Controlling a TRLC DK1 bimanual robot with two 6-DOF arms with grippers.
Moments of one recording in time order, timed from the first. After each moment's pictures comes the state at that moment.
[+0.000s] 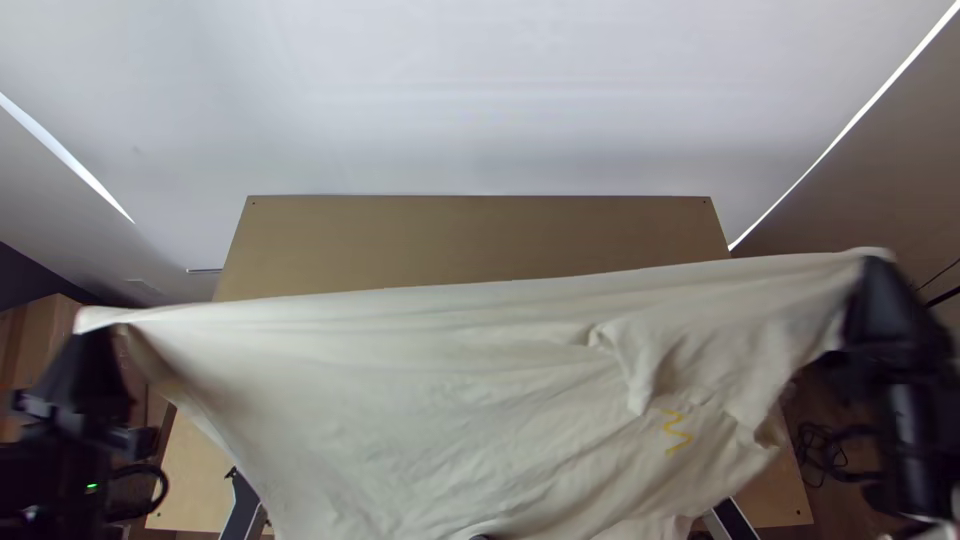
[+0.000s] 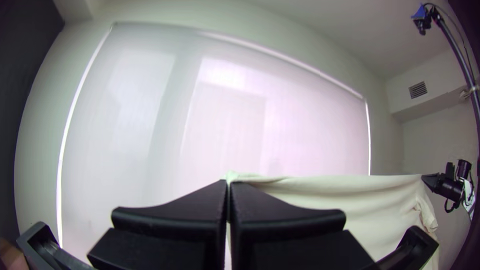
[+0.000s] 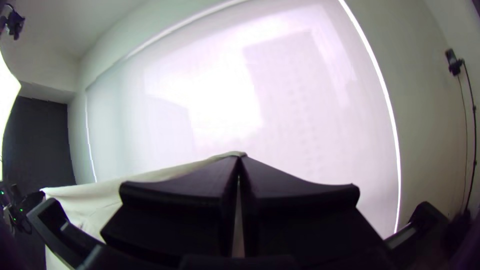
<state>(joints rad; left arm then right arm) -0.01 0.34 1.22 -0.46 0.06 -0.20 0.18 0.54 1.37 -0.48 -0.02 0.31</state>
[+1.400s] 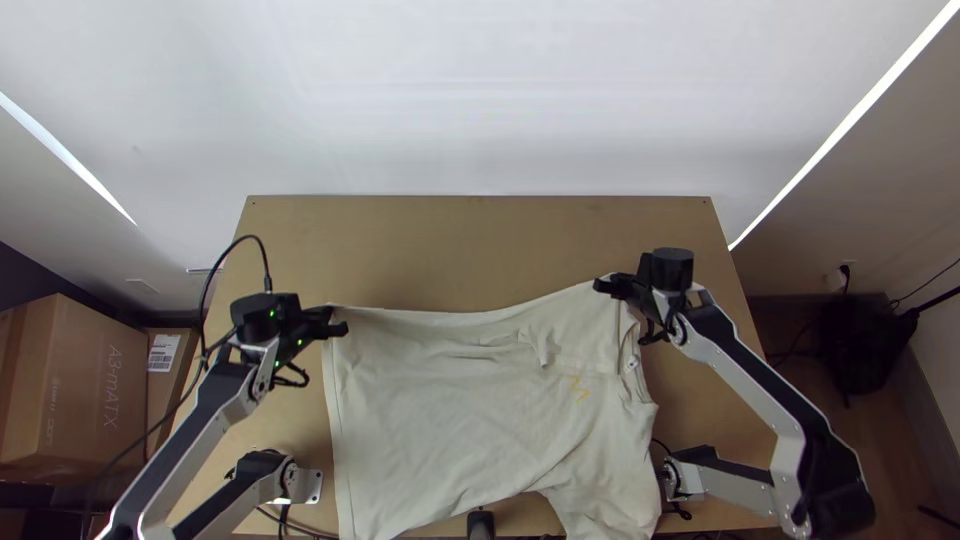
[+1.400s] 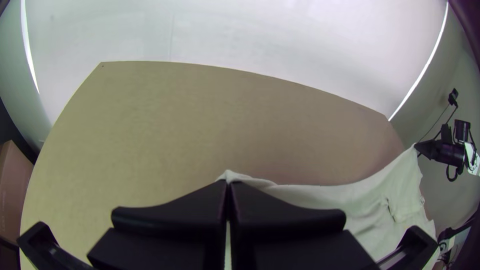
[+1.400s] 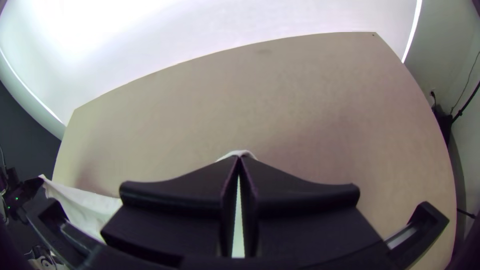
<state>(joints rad) -0.08 1.01 0.58 -0.18 0.10 -0.17 0.24 1.32 0.83 -0.19 -0.01 0.36</state>
